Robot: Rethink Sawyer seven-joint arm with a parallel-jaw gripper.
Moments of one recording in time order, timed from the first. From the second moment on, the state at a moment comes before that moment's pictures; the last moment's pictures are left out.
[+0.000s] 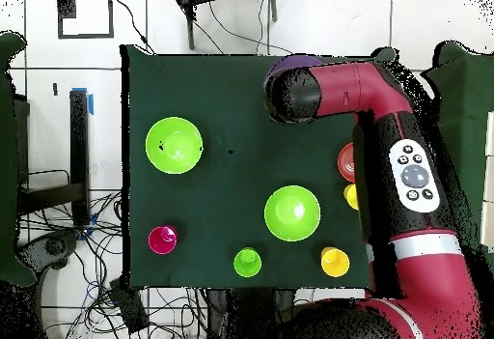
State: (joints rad) arm -0.59 -0.54 0.56 1.22 -0.69 0.84 1.99
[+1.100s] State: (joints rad) arm -0.56 -0.41 0.56 1.16 -0.70 0.84 1.99
